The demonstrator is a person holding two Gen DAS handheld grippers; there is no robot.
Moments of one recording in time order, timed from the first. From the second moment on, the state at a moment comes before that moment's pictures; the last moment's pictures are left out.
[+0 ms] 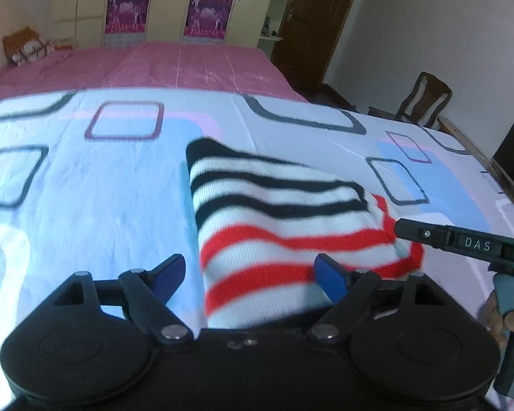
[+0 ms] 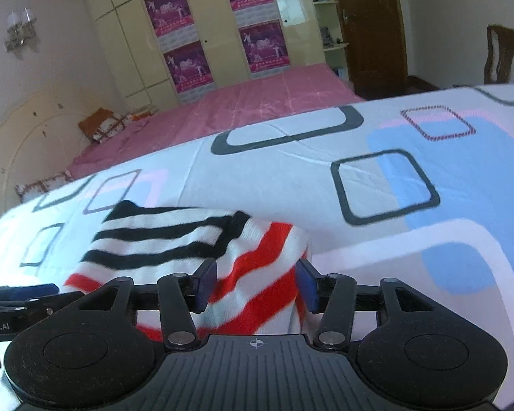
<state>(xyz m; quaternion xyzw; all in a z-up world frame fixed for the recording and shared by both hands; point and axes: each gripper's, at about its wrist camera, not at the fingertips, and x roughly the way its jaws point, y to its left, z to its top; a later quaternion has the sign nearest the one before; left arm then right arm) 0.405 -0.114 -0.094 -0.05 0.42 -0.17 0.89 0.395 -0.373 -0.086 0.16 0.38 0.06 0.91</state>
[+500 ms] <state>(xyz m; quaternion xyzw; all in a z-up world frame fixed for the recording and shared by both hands) 0.391 -0.098 -0.112 -0.16 0.46 -0.18 0.85 0.359 -0.405 -0.117 0.31 0.43 0.10 0.84</state>
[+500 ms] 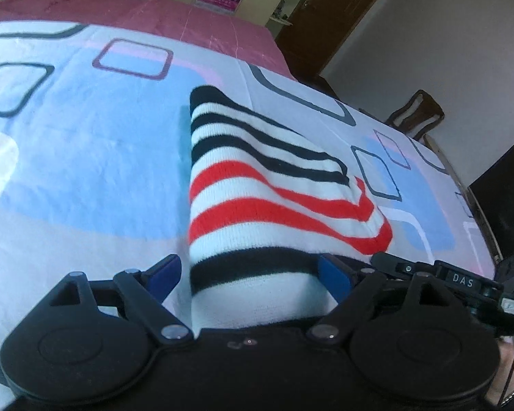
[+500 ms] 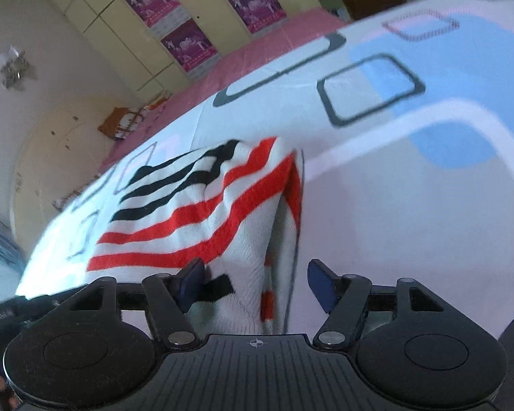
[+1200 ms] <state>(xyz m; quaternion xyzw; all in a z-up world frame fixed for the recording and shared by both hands) 0.399 -0.107 -0.133 -0.20 0.46 -0.20 0.84 0.368 -0.409 -0.129 0.33 0.43 0.15 0.83</state>
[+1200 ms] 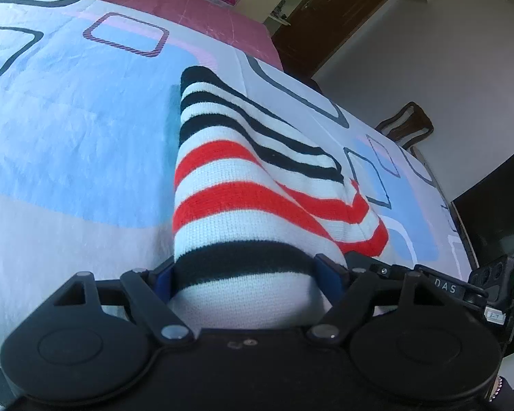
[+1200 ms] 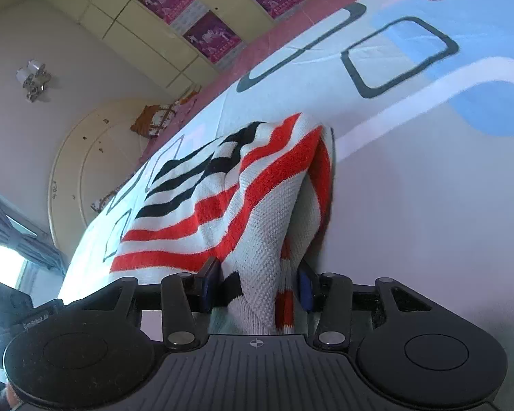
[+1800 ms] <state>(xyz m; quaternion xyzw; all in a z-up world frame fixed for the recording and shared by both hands) 0.369 -0.111 -0.081 -0.13 0.42 -0.19 0.88 0.347 -0.387 -0.095 0.34 0.38 0.18 0.84</state>
